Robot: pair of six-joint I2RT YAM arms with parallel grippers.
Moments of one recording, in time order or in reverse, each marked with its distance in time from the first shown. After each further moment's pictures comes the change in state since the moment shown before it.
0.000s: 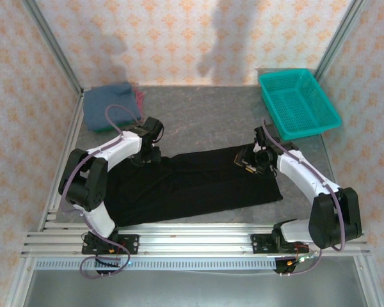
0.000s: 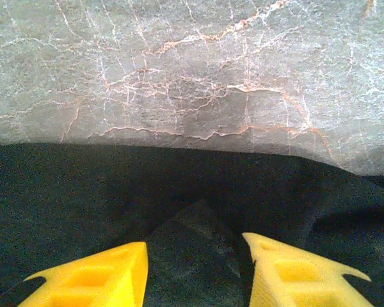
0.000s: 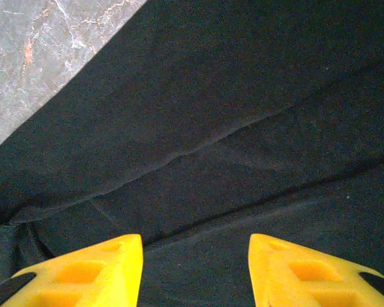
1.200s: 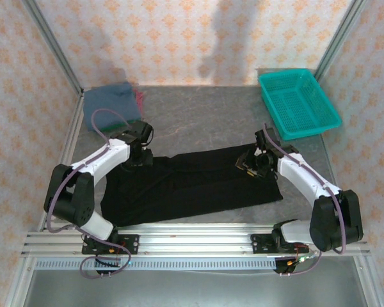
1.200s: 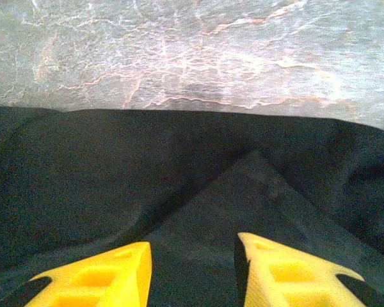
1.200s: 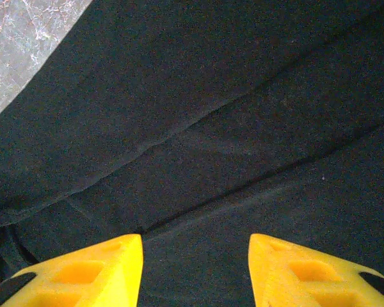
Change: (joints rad) left arm 0.052 -0.163 -0.126 0.030 0.006 0.041; right arm 0.000 -0.023 -0.042 -0.003 0.022 0.029
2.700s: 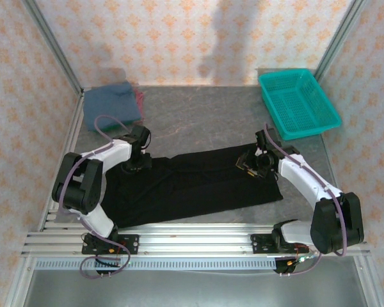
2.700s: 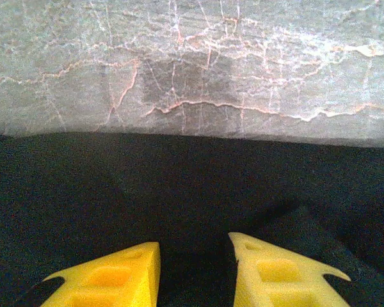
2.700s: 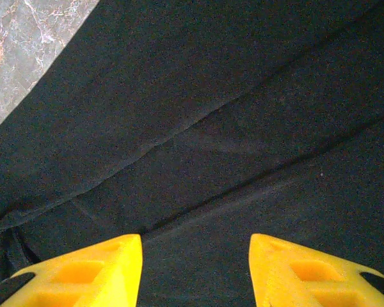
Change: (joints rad) left arm 0.056 0.090 -0.082 0.137 0.072 0.027; right arm 0.000 -0.018 -0.004 -0.003 0.003 0.014
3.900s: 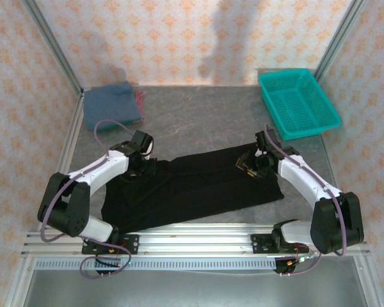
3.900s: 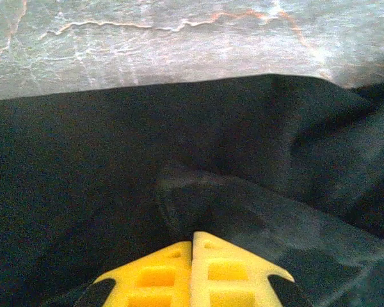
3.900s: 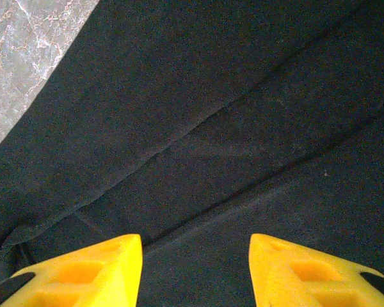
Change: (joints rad) left arm -0.114 -0.214 -0.084 -0.031 0.089 -0.006; right arm 0.000 0.000 -0.018 0.024 0.001 0.023
